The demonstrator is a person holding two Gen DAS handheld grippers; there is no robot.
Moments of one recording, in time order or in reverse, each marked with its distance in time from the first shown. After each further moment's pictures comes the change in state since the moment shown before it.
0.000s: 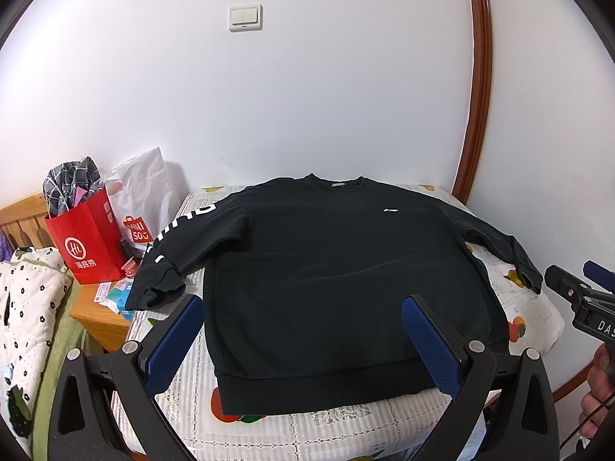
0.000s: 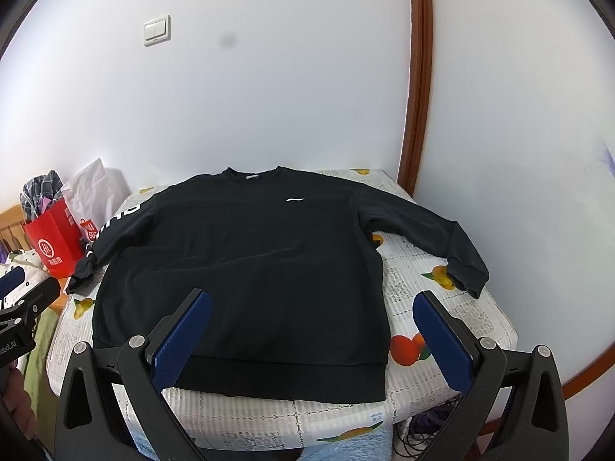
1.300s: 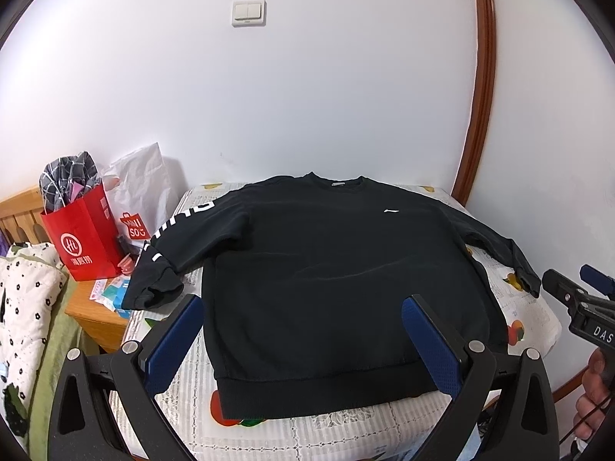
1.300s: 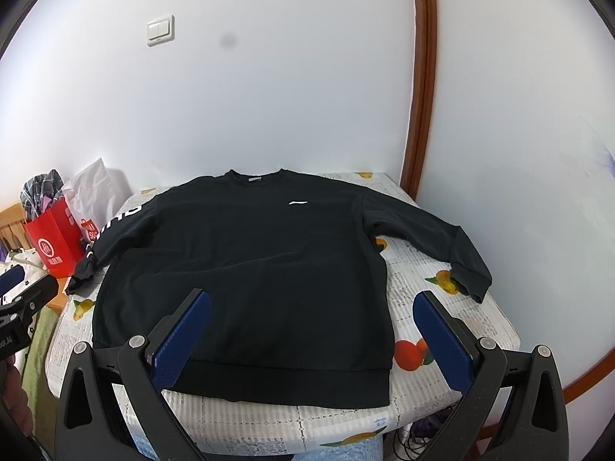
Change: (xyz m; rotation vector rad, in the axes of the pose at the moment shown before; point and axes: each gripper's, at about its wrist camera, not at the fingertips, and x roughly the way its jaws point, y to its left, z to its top) left arm 0.008 0.014 0.005 -0.022 0.018 -0.022; right arm 0.005 0.010 0.000 -0.008 -0.010 -0.003
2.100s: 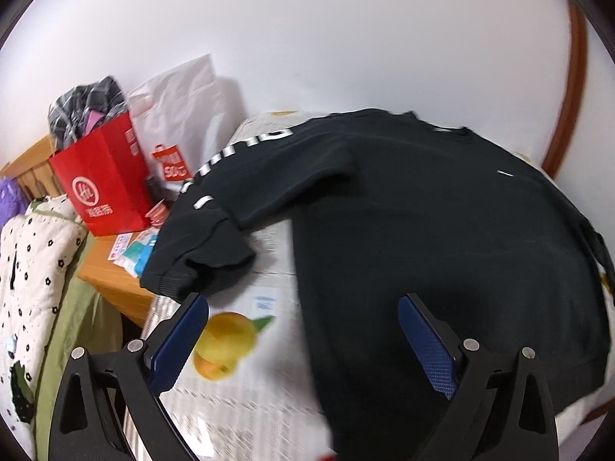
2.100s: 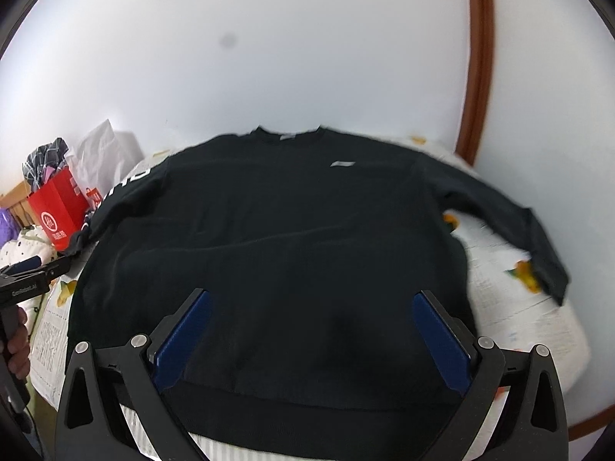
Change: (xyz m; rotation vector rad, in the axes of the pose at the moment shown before) left arm 0.155 0.123 -0.026 -0.091 0.181 0.178; right arm 0.146 0.045 -0.026 -0.039 0.121 0.138
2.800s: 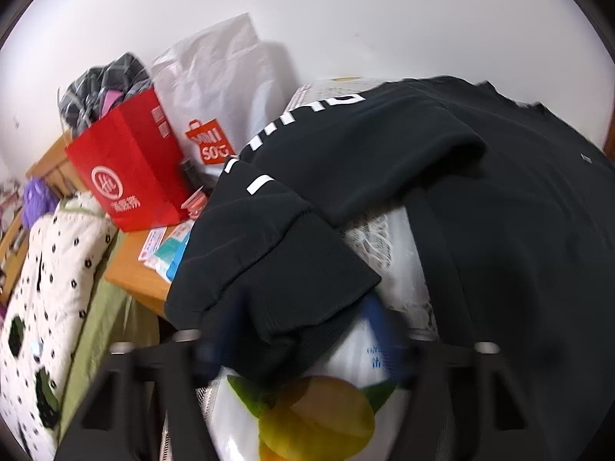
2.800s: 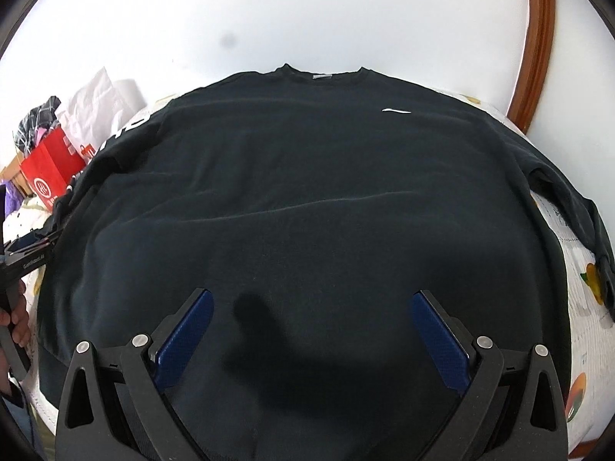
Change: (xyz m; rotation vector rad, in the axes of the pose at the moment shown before) left arm 0.086 0.046 0.014 0.001 0.052 0.191; right arm 0.093 0.039 0.005 -0.059 0.169 0.029
